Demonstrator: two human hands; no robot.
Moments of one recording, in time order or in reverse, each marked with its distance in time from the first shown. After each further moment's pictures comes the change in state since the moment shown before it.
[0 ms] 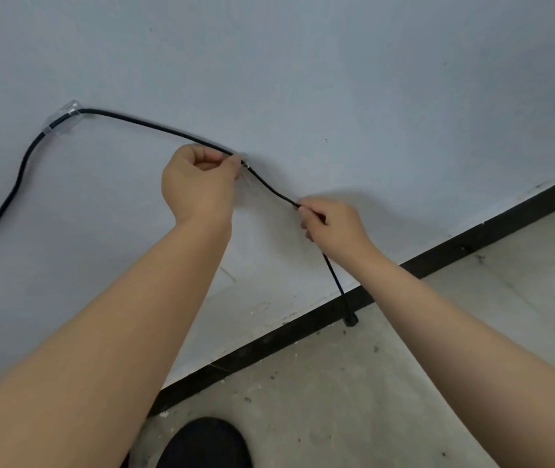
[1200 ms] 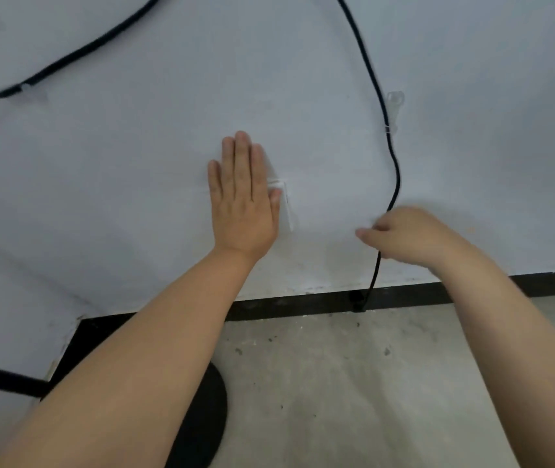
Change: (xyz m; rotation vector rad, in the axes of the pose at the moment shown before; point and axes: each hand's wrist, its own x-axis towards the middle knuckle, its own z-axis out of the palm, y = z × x) left_hand -0.004 -0.160 -0.072 0.894 0.056 0.617; right_hand -0.012 -0.030 0.024 -0.631 -0.549 0.259
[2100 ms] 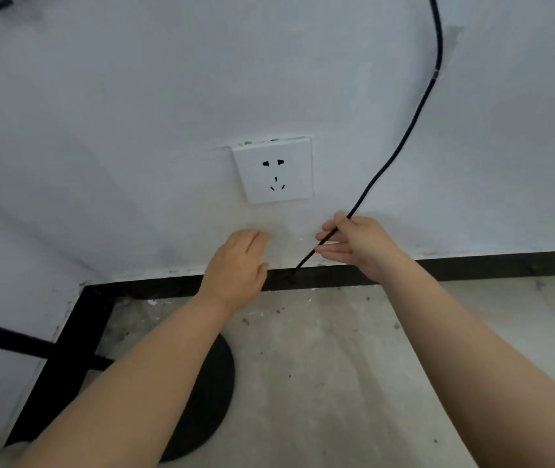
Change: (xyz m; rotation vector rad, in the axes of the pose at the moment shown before) left_hand -0.107 -0.035 0.008 -0.180 -0.542 0.026; right_hand 0.034 -0.006 0.102 1.029 -0.123 0.255
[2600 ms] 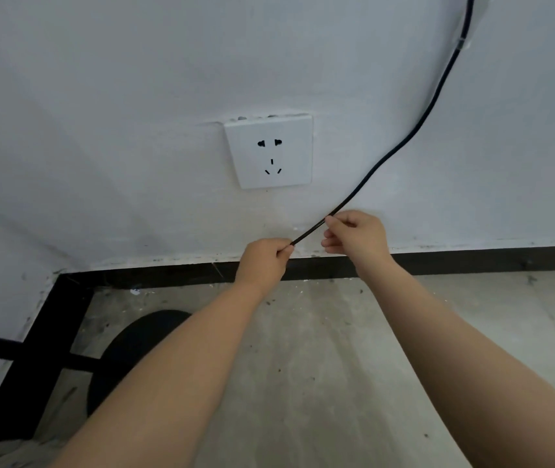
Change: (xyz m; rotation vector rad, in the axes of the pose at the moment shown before) left_hand 0.027 0.026 0.042 -0.577 -0.157 -0.415; right_hand 0.025 0.033 -0.004 -0.117 0.200 -0.206
